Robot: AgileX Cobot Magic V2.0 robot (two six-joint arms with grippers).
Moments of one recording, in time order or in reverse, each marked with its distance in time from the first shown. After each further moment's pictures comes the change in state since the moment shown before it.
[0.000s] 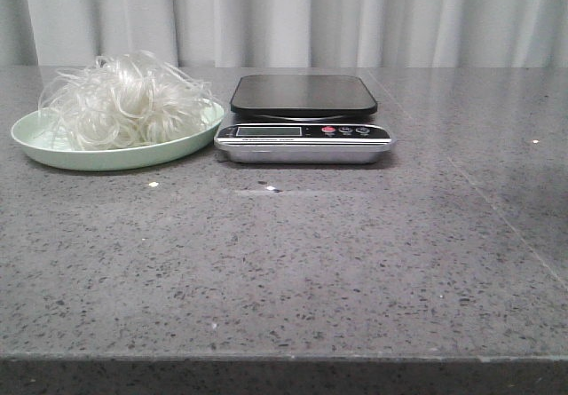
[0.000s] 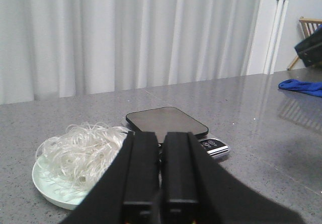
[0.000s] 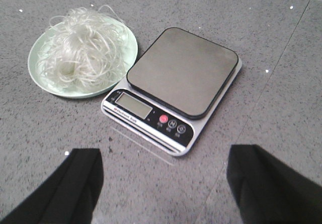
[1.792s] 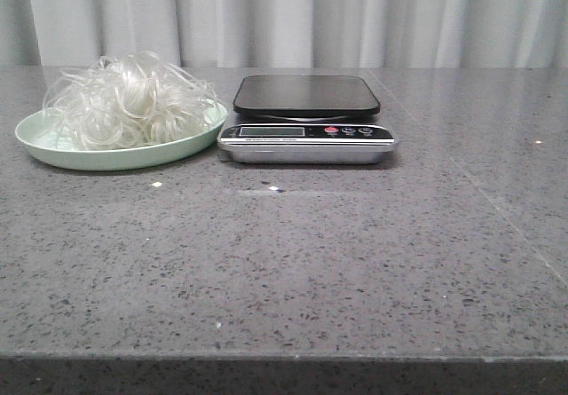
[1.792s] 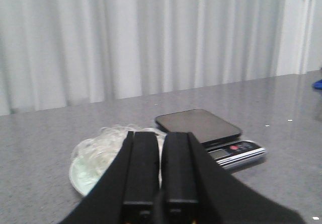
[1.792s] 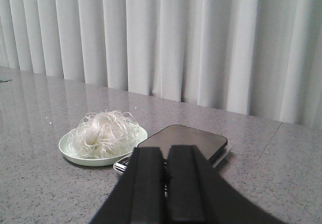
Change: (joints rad) left arm 0.084 0.000 0.063 0.068 -0.082 0.000; right arm 0.000 -0.791 0.767 -0.026 -0.625 -0.002
